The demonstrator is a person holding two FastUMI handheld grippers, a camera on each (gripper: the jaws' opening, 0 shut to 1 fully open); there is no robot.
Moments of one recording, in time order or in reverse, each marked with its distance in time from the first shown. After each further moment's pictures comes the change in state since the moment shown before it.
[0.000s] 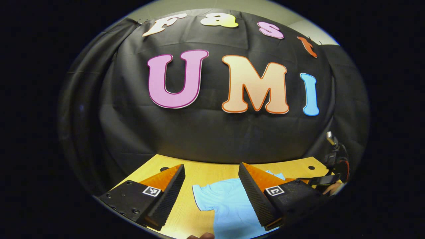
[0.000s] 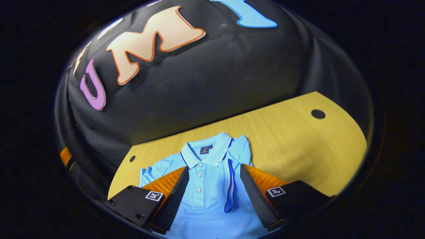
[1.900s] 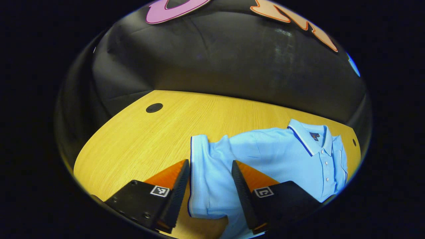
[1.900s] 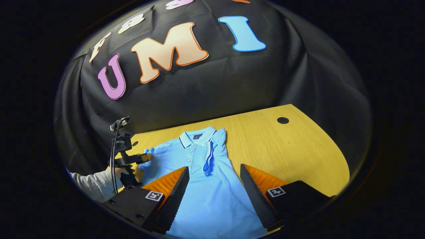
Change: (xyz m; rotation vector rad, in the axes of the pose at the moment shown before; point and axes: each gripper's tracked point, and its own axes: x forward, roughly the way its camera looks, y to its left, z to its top) left arm 0.148 0.029 -0.234 -0.068 0.462 0.169; right arm -0.147 -0.045 -0.027 -0.098 -0.038 -0.060
